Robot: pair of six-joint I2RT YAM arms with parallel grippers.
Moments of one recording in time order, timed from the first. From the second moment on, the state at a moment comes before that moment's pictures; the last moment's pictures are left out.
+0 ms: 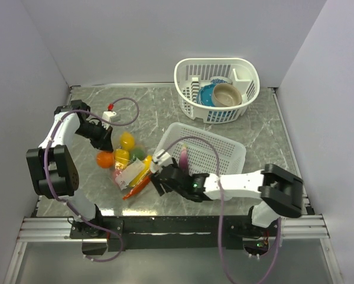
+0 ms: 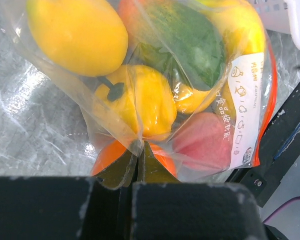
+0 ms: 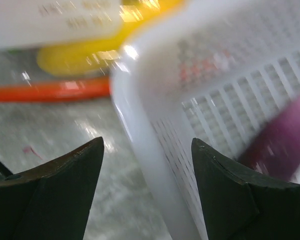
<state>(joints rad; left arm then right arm) 0.14 1.66 1.33 -1.16 0.67 0.90 1.24 1.58 0.86 0.03 0.39 0.34</state>
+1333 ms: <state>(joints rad) 0.14 1.72 1.39 -1.17 0.69 0.90 0.94 1.80 1.24 -0.49 0.63 0.66</state>
